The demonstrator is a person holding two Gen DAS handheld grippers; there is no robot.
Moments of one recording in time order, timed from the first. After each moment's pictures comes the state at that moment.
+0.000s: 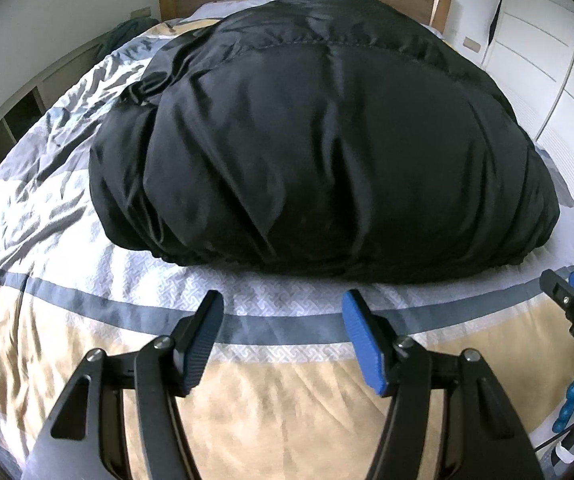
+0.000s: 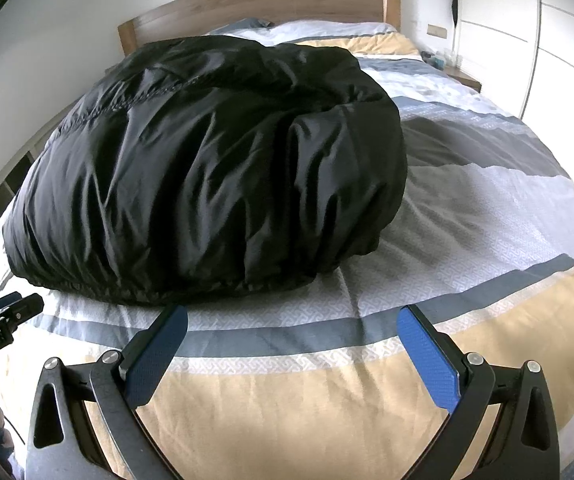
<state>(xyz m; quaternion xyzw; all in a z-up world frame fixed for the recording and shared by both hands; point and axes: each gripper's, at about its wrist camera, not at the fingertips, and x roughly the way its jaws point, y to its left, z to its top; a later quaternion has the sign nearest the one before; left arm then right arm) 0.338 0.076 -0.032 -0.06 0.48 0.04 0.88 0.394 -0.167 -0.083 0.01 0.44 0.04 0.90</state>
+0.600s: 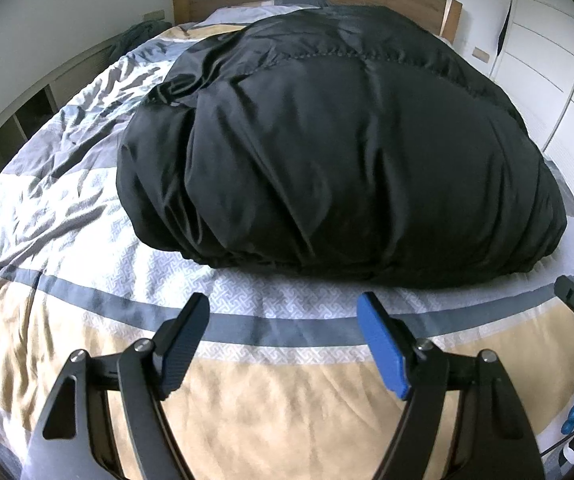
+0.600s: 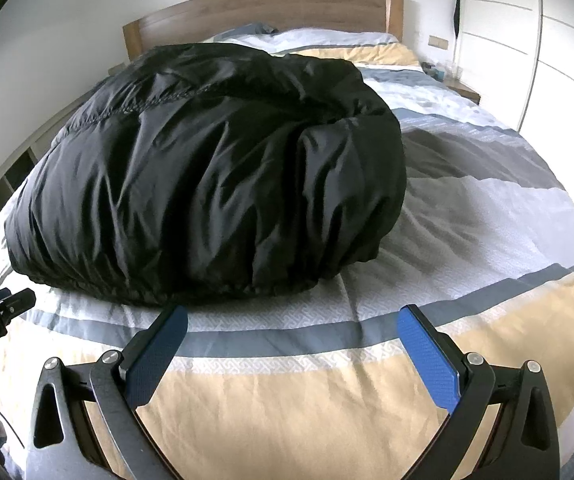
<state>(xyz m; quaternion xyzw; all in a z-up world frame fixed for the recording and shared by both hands) 0.330 0.092 -0.030 -0.06 0.47 0.06 0.88 0.386 -0.163 -0.074 0.00 0.42 0.03 0.91</state>
